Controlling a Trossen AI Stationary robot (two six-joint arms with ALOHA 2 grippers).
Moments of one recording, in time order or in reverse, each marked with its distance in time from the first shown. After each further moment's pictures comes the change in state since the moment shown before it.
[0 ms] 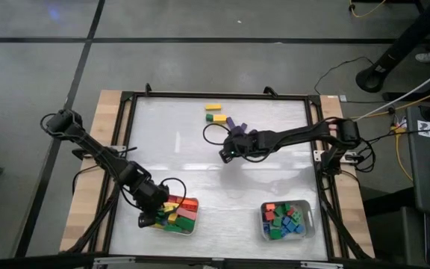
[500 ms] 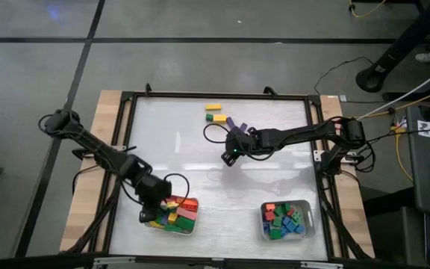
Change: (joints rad) left arm 0.082 -0.030 0.032 -0.020 0.027 0.126; right arm 0.001 -0.048 0.000 -0.003 -0.081 -0.183
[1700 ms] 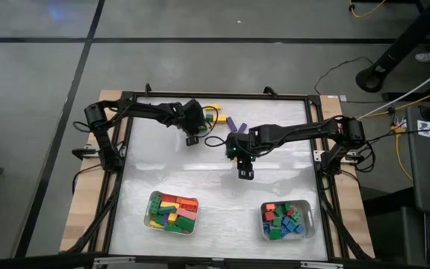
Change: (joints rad) left arm 0.986 0.466 0.025 0.499 -0.316 1.106; right arm 0.000 0.000 0.127 -0.317 -0.454 -0.610
